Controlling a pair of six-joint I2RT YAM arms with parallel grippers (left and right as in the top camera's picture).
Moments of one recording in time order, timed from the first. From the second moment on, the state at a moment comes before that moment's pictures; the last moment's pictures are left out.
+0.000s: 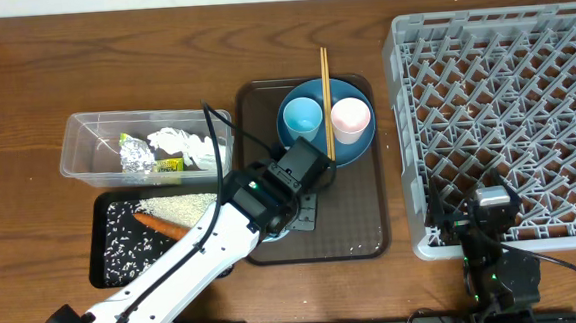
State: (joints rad) left arm -0.77 1.42 1.11 -0.97 -0.02 -0.62; right arm 0.12 0.02 0.01 -0.07 0.04 -0.05
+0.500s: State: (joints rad) left arm -0.77 1.42 1.00 -0.78 -0.02 -0.63; right arm 0.12 0.02 0.01 -0.07 0.04 -0.05
